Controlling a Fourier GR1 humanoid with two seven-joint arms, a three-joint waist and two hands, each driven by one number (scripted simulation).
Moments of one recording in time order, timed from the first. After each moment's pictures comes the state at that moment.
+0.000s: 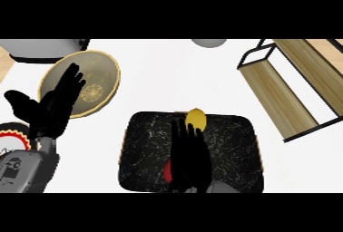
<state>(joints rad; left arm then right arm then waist) -0.25 0.35 -0.07 -1.47 0.26 0.15 0.17 -0.42 -0.03 0.82 -1.63 0.71 0.20 1.24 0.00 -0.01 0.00</state>
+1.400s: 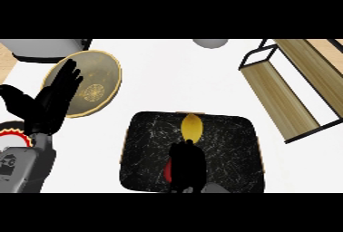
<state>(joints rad) -0.27 0.34 -0.03 -1.48 0.25 0.11 0.20 -0.36 -0.02 0.87 -1.46 0.72 0.09 1.18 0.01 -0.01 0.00</state>
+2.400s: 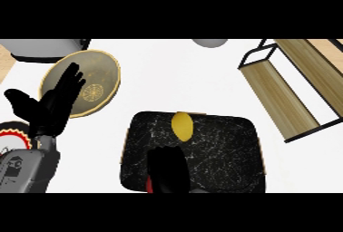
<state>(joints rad) -0.26 0.30 0.00 -1.46 0.20 0.08 0.18 -0.47 -0.01 1.01 -1.45 0.78 -0.03 1.02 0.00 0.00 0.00</state>
